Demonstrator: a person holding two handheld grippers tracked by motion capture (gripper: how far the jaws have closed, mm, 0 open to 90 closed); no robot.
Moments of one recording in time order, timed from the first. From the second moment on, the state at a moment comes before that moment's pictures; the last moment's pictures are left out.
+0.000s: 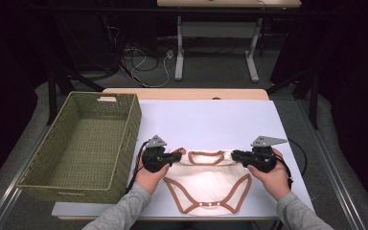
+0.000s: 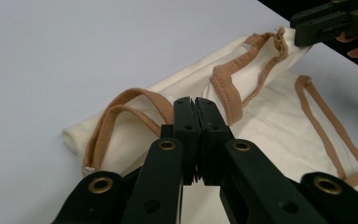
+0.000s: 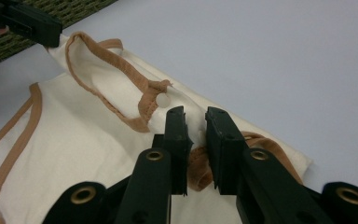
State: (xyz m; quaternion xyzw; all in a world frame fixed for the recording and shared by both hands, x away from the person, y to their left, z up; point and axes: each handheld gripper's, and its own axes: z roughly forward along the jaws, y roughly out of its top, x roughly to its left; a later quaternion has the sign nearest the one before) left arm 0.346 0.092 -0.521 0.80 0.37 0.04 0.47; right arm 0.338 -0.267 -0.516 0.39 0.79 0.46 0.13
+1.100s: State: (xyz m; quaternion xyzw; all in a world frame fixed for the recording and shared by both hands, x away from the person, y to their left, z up) left arm 0.270 0.099 -0.528 0.81 0.33 0.01 0.48; right arm 0.252 -0.276 -0.524 0.36 0.80 0.46 0.13
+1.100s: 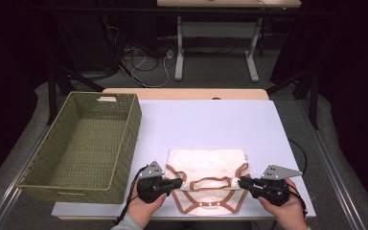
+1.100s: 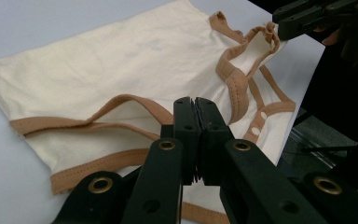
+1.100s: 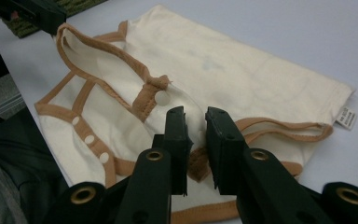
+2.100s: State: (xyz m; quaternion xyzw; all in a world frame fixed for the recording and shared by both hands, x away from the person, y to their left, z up) left arm 0.249 0.106 -0.529 0.80 0.33 -0.01 0.50; right arm 0.233 -0.281 -0.519 0.35 0.80 0.47 0.13
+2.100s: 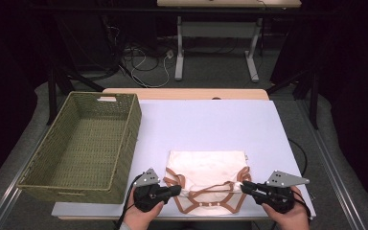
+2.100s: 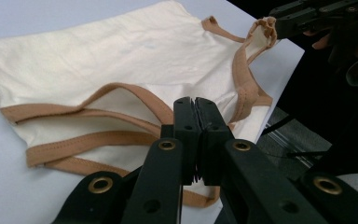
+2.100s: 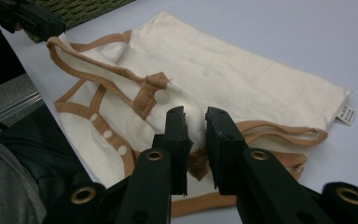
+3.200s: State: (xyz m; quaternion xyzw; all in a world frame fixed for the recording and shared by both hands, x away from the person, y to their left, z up) left arm 0.255 0.106 -0.548 0.80 0.37 0.02 0.47; right arm 0.233 -0.276 -0.541 0.36 0.81 0.45 0.13
